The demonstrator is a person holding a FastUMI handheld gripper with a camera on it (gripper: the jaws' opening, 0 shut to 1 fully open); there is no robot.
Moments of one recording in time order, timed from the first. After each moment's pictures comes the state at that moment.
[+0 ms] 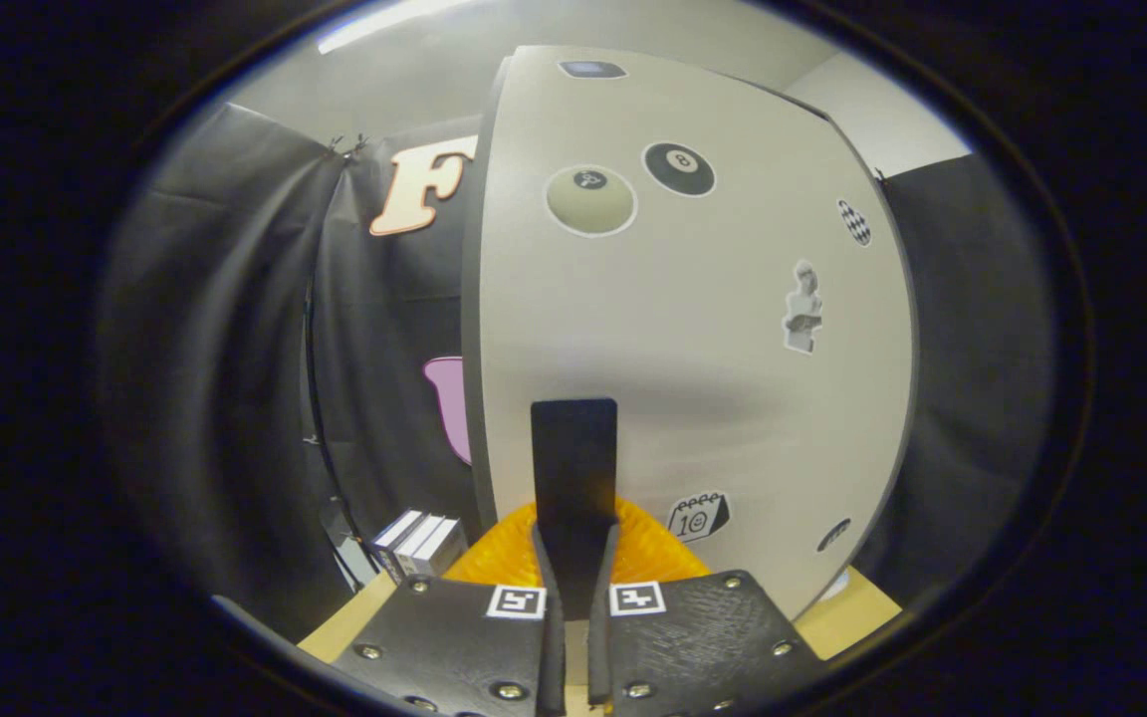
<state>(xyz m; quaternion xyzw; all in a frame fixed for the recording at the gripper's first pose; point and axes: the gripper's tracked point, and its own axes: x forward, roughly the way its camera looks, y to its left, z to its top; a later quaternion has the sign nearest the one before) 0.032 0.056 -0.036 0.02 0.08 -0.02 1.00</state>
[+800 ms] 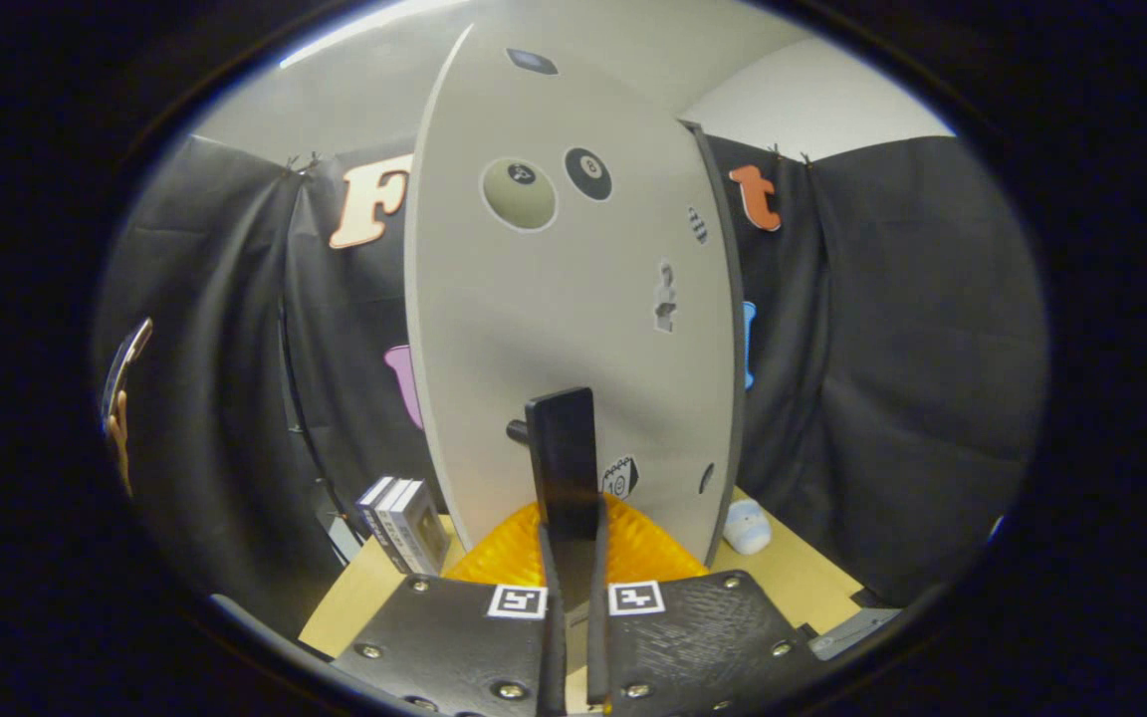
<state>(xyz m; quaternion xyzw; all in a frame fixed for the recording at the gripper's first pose) -0.064 0.000 -0.024 0.05 0.11 -0.10 0.99</state>
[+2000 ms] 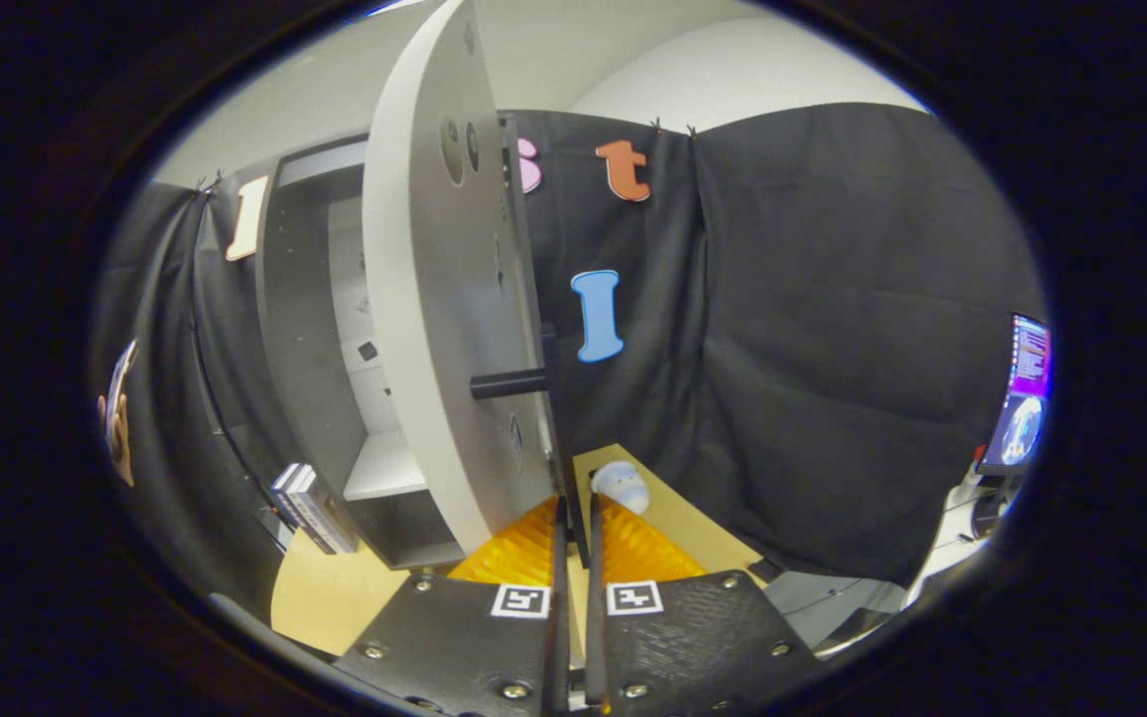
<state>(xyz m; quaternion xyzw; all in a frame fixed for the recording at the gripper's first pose) -0.131 -0.116 -0.036 0.08 0.16 -0.22 0.96</state>
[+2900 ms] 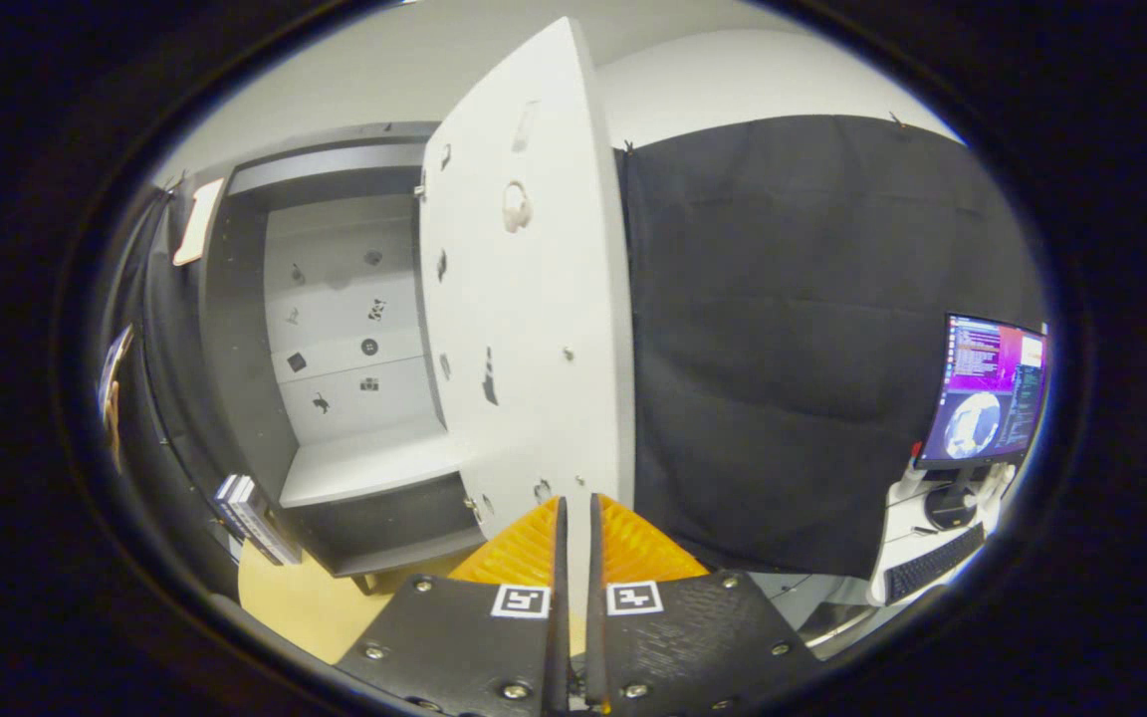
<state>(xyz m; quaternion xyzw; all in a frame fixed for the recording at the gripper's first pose) -0.171 -0.148 -0.029 0.05 0.13 -0.31 0.94</state>
